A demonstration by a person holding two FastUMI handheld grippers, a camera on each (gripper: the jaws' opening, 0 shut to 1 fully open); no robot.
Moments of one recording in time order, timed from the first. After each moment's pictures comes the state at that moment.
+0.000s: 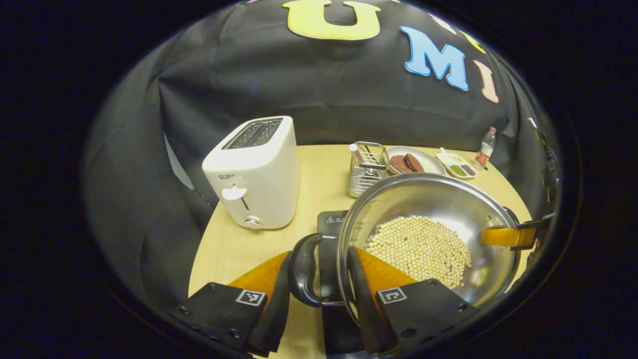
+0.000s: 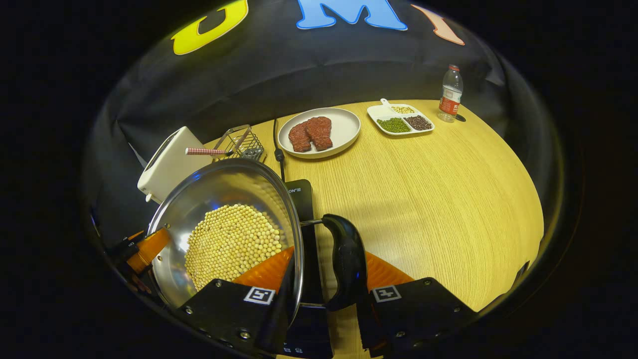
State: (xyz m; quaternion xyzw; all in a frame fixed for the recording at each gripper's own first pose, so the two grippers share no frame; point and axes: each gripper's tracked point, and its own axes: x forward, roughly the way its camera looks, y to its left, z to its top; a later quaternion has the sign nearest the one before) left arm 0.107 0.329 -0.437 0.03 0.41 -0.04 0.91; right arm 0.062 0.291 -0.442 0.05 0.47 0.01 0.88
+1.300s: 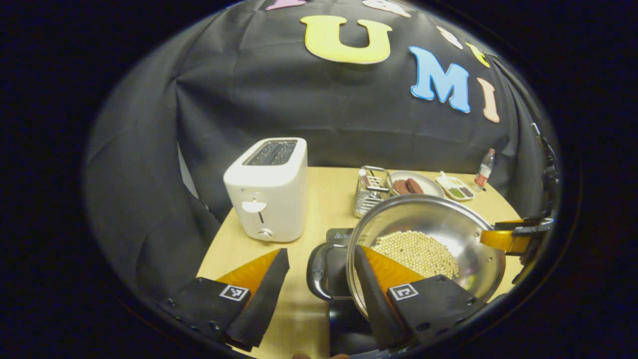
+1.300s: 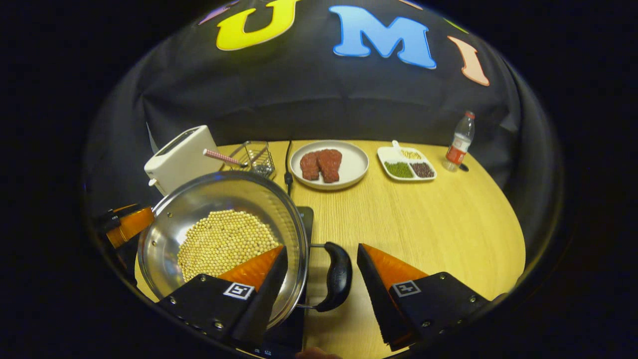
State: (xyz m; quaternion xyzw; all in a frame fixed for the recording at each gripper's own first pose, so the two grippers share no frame) left arm 0.101 0.344 -0.379 0.01 0.32 -0.01 0.95; right arm 0.087 0.281 -0.375 -0.06 0.34 0.06 0.94
